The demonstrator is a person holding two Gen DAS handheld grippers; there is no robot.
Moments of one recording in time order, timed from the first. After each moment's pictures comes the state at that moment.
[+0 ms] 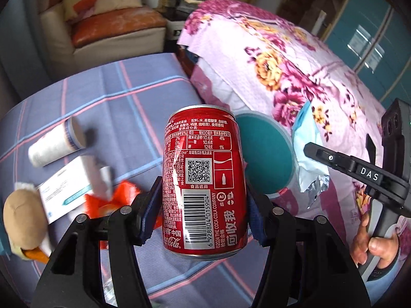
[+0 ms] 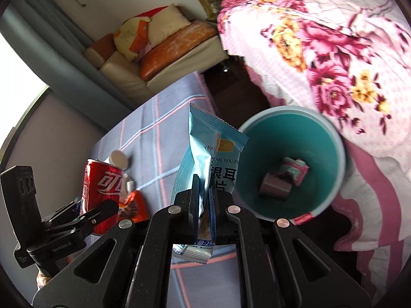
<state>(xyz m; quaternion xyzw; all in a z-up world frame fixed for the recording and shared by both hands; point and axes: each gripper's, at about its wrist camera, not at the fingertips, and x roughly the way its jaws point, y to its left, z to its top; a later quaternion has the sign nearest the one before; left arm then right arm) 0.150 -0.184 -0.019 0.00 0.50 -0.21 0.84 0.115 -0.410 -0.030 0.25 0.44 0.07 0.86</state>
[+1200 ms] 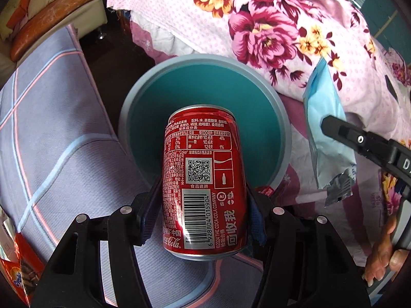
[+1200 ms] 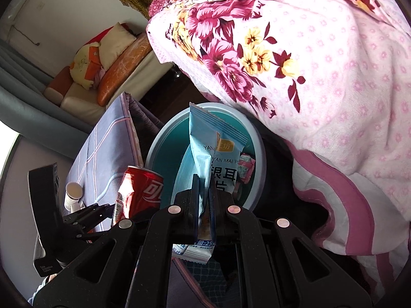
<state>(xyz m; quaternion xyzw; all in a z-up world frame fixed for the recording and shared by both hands) 0.199 -0.358 -0.116 0.12 0.59 -0.26 0.76 0.102 -0.537 -0.100 0.32 0.45 -0.01 0.83</state>
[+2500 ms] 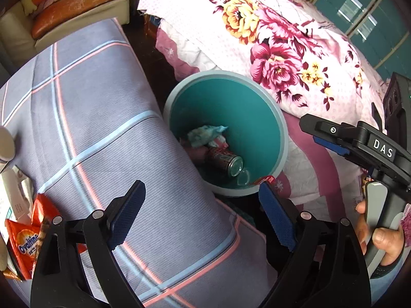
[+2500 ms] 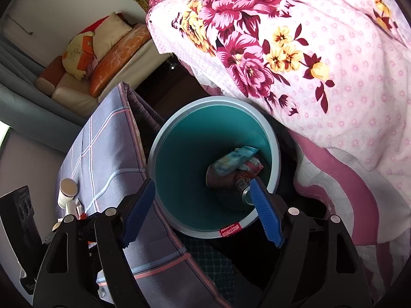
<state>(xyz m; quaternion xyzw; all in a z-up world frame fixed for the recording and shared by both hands) 0.176 -0.274 -0.078 0.03 0.56 -0.25 0.79 0.125 -0.499 -0.088 0.30 0.49 -0.03 0.82</state>
